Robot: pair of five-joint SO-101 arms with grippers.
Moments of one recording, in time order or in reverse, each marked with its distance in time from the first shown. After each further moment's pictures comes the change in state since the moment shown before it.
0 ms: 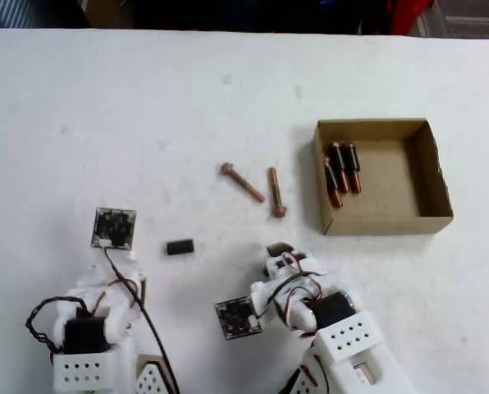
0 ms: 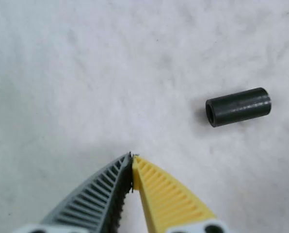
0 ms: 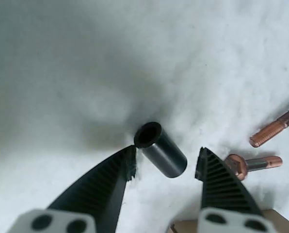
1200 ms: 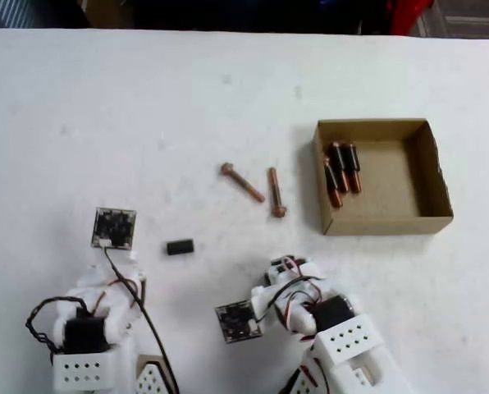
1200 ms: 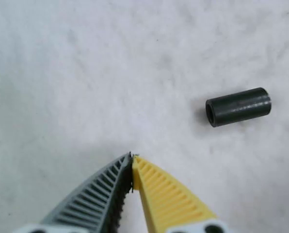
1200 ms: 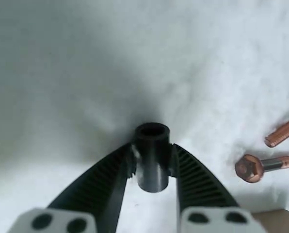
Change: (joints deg) left arm 0.0 0.0 0.0 0.0 0.0; right arm -0.2 -0.4 3.0 -0.7 0.1
